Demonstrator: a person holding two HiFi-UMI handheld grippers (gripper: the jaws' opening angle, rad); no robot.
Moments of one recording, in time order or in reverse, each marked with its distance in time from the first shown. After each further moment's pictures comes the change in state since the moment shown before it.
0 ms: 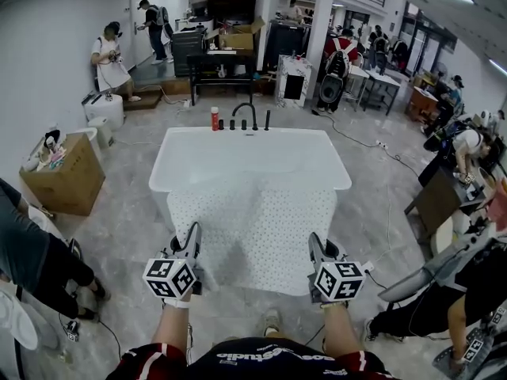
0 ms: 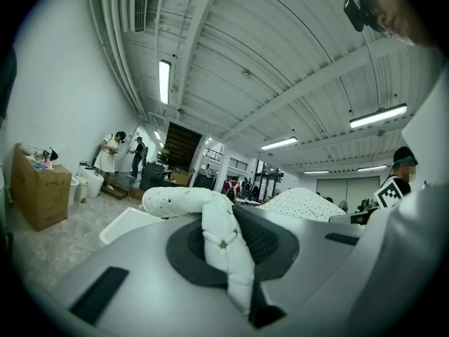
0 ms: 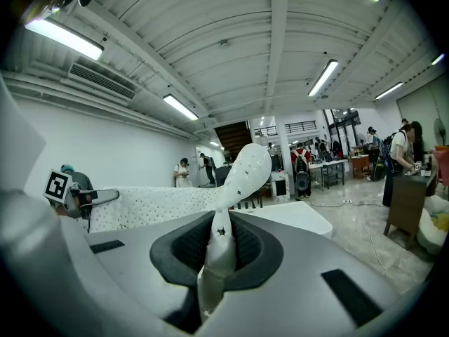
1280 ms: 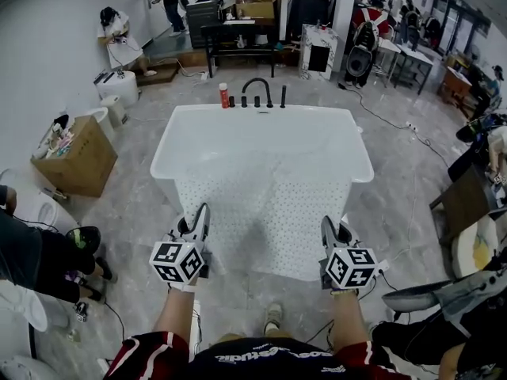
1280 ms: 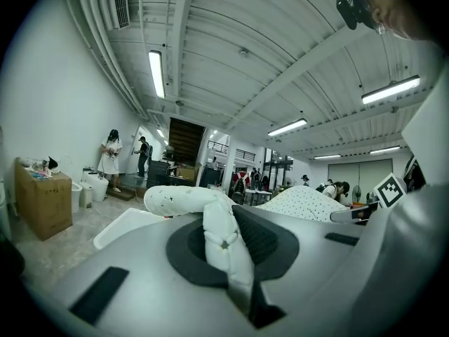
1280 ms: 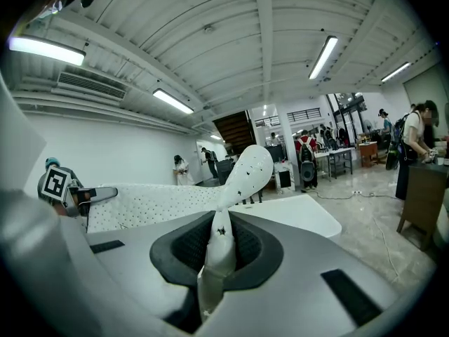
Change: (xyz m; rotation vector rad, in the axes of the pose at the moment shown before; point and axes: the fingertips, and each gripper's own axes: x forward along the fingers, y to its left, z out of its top) left arm 0.178 -0.018 -0.042 0.073 0.065 0.084; right arm 0.139 -0.152 -0.001 0.042 0.057 0.065
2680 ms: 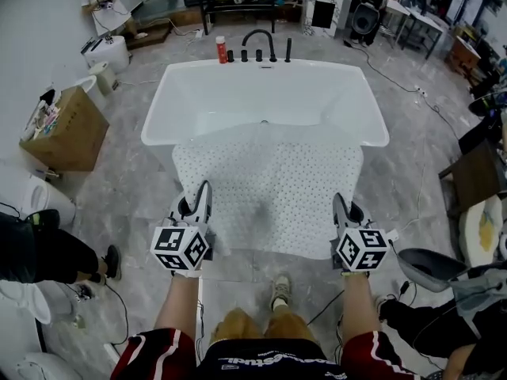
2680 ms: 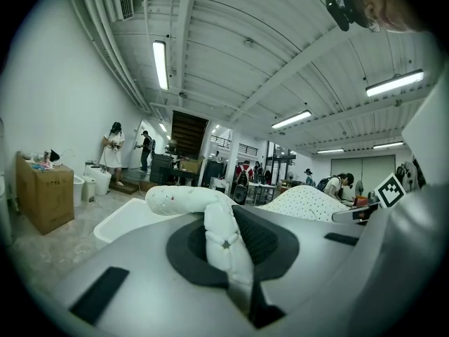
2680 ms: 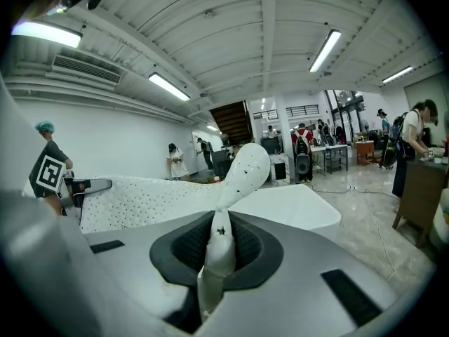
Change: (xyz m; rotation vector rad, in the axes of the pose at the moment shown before) left arm 0.040 0.040 -0.084 0.000 0.045 0.022; right arm 0.062 -0.033 -0.082 -0.021 0.065 -0.041
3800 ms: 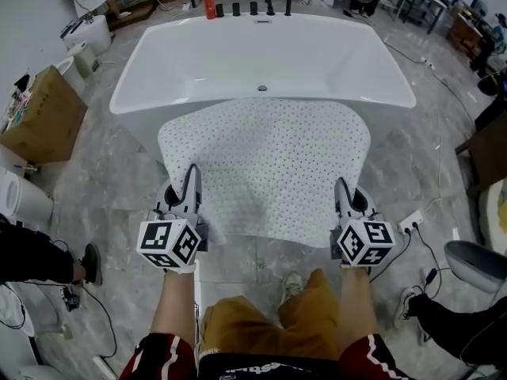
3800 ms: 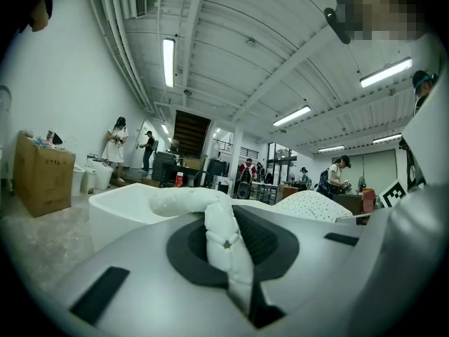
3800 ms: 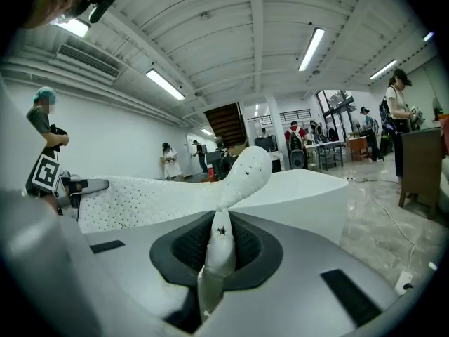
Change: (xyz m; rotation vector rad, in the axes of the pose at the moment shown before) left arm 0.055 0.074 -0.244 0.018 -0.045 0.014; right arm 0.117 -0.038 -0.242 0.033 -0.072 -0.042
